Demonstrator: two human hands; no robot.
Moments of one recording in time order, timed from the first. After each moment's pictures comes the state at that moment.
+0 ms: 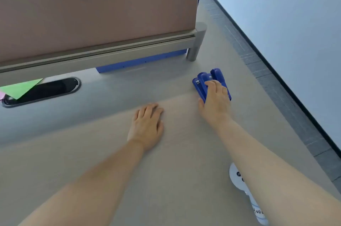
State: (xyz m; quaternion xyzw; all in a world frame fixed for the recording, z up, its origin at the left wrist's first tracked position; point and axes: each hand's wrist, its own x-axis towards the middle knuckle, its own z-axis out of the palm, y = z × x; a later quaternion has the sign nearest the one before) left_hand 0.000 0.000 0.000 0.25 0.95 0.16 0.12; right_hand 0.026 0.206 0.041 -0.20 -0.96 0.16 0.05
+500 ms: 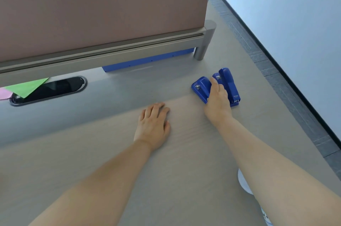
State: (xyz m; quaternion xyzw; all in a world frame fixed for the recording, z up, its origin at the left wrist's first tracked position) left_hand -0.005 0.000 -0.011 0.26 0.95 0.16 0.09; right_hand 0.006 0.201 0.025 -0.25 -0.95 0.20 0.00
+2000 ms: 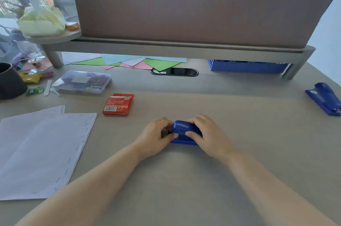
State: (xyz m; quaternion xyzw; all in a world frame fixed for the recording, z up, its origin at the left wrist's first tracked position) left_hand 0.115 -0.312 -0.013 0.19 0.90 0.39 0.01; right_hand 0.126 -0.125 0.009 0.22 -0.93 0.29 0.04
